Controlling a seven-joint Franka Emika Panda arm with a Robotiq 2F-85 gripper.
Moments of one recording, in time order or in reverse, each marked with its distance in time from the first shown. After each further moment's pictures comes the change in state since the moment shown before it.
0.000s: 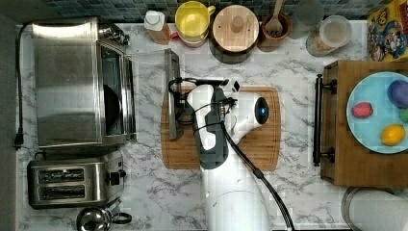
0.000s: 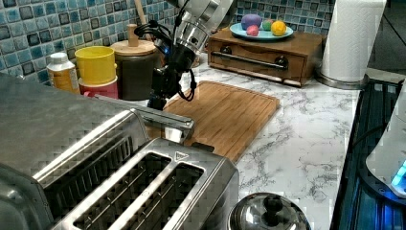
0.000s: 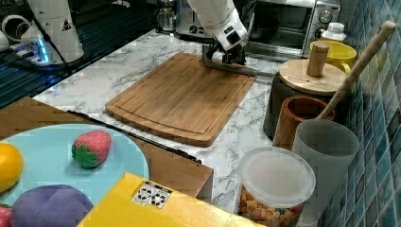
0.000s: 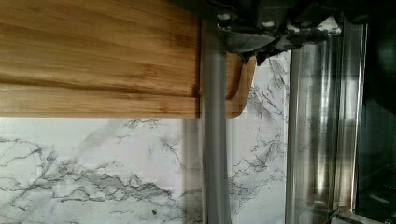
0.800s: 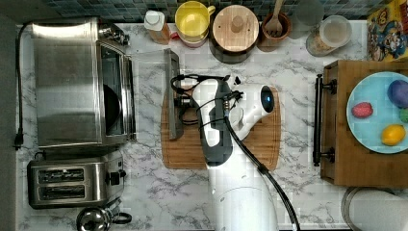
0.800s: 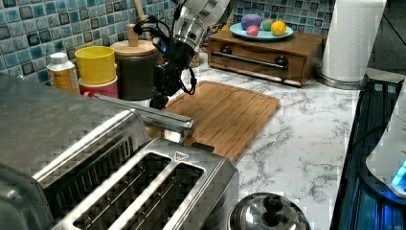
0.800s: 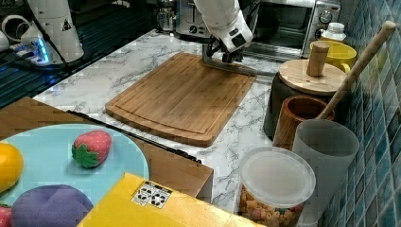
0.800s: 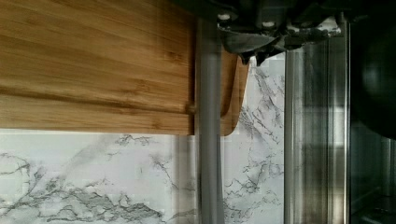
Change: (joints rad) arm -0.010 0.023 -0.027 0.062 -0.118 -0.135 0.087
